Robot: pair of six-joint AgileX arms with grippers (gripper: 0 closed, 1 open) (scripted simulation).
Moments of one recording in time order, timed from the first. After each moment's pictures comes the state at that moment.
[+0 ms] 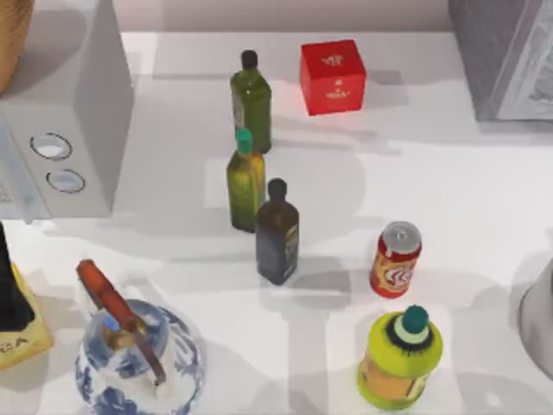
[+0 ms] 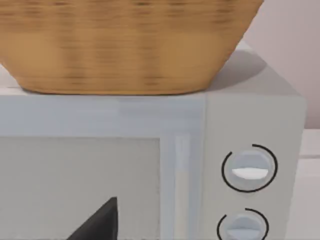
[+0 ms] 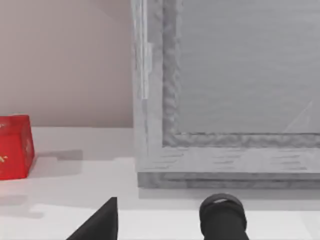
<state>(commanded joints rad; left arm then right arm) 0.00 0.00 0.00 0.00 0.00 0.00 0.00 0.00 0.00 0.00 0.00 0.00</state>
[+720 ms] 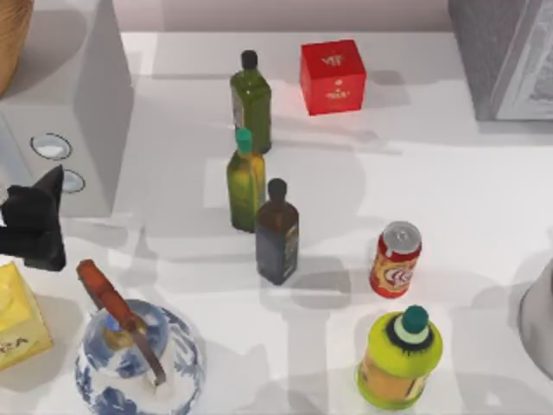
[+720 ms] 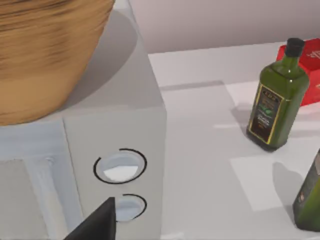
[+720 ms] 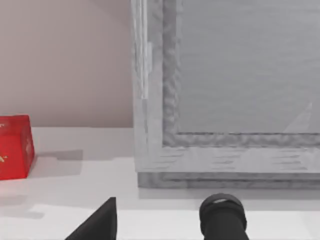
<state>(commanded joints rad) -0.24 0.55 0.56 -0.35 0.00 -0.03 0.00 0.00 0.00 0.00 0.00 0.00</state>
